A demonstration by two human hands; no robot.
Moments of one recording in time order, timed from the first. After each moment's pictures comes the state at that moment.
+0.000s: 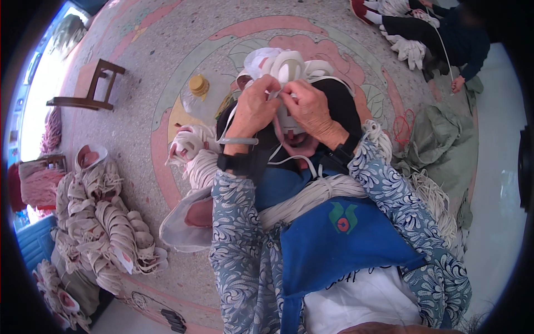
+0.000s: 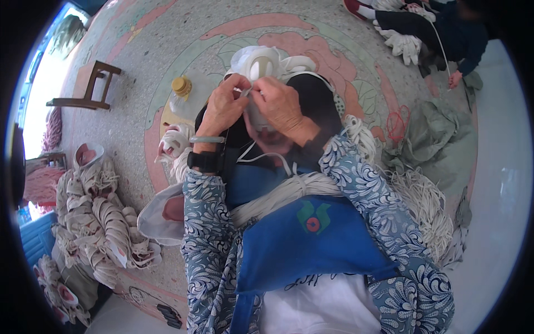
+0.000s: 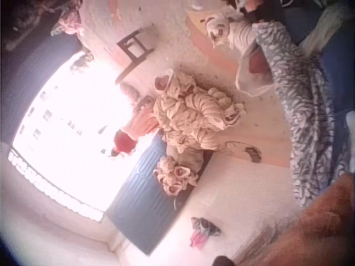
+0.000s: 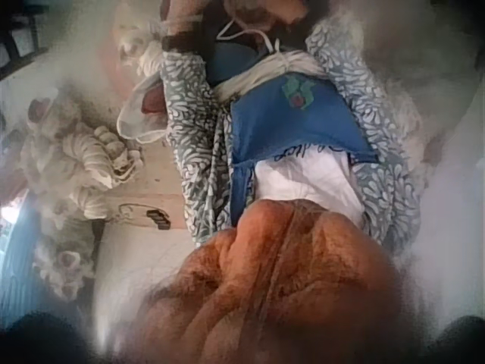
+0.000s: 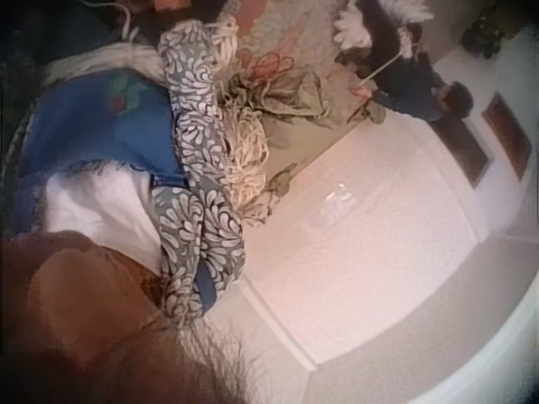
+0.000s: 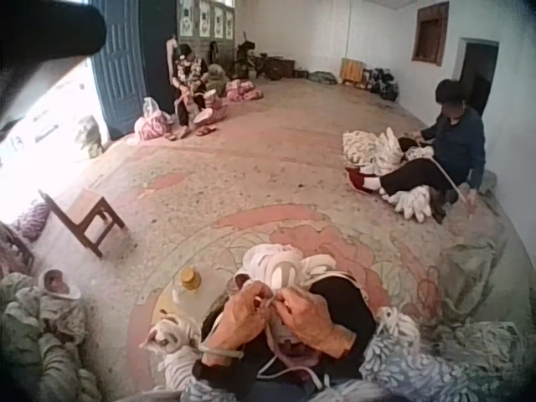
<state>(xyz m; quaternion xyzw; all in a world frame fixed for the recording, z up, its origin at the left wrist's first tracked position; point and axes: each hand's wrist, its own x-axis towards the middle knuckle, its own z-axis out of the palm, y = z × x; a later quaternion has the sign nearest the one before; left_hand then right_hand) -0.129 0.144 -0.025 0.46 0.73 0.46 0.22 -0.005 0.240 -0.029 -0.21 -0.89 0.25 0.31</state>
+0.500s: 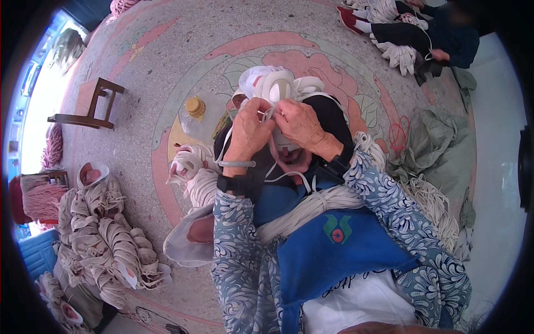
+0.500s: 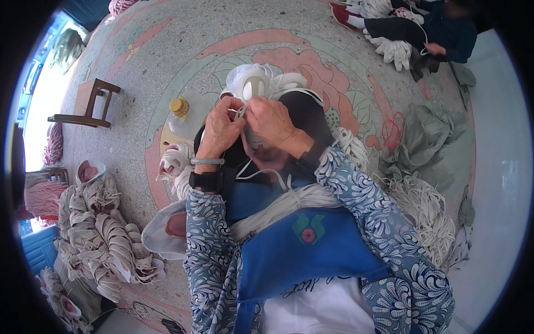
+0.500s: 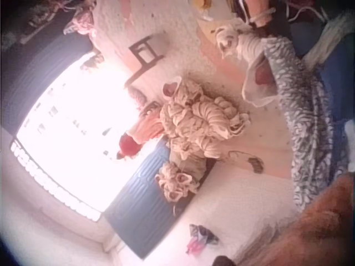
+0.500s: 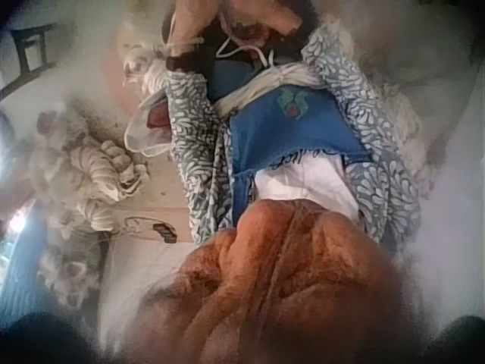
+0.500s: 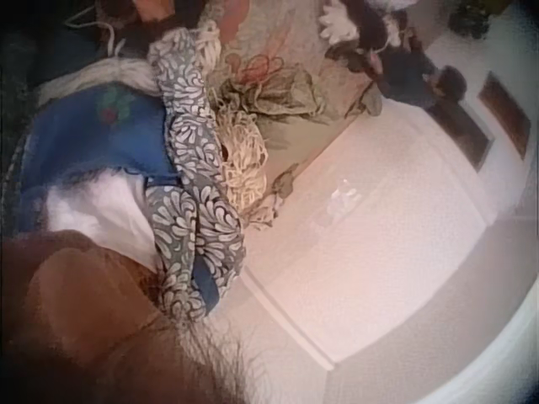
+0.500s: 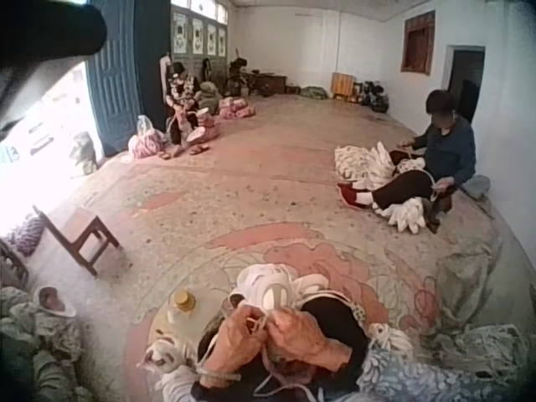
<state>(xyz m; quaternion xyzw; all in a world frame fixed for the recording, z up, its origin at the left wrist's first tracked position) -0.116 0.146 -0.023 0.43 0.72 0.49 0.22 -0.004 0.248 -0.022 -0.20 -0.92 0.24 0.22</state>
